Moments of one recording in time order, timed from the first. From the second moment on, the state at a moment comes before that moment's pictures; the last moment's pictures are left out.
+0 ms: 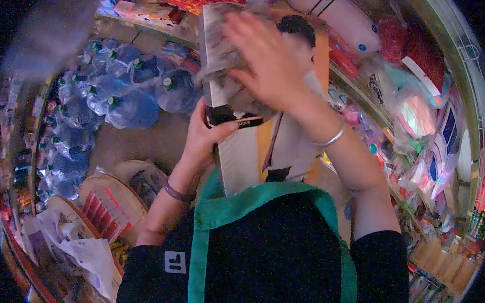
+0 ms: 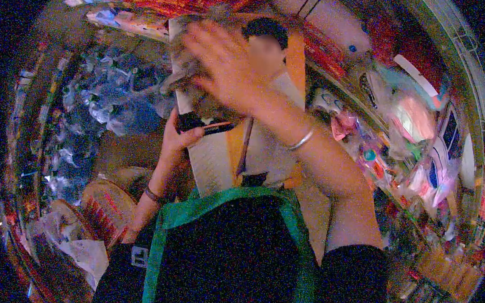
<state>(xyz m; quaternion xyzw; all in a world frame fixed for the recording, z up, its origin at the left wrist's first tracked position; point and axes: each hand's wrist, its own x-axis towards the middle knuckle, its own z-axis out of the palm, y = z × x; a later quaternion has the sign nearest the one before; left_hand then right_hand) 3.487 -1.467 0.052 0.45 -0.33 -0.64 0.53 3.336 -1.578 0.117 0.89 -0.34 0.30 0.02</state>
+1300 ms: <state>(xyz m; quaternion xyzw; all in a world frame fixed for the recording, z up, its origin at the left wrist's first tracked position) 3.481 -1.462 0.053 0.46 -0.29 -0.64 0.53 3.247 -1.577 0.097 0.88 -0.42 0.22 0.01</state>
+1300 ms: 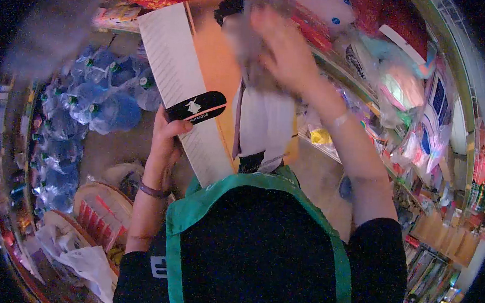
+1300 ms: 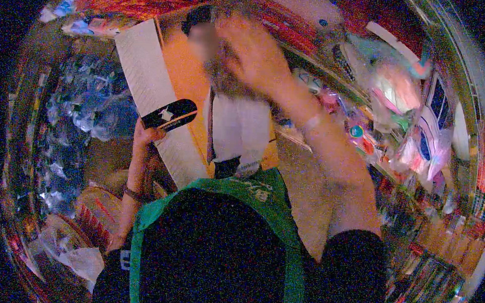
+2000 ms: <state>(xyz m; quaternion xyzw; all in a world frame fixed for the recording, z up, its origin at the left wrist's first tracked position) 3.491 -1.450 0.031 0.44 -0.22 -0.68 0.54 3.293 -1.491 0.079 0.96 -0.20 0.17 -0.06</state>
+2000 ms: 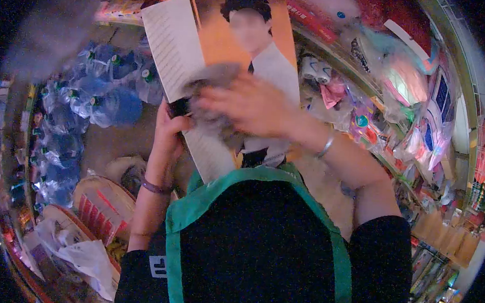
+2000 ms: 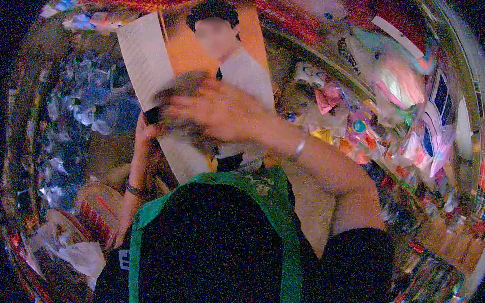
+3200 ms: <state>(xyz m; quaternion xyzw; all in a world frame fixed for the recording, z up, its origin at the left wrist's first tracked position) 3.529 -1.496 0.052 0.33 -0.17 -0.50 0.78 3.340 -1.474 0.060 0.89 -0.29 0.30 -0.16</state>
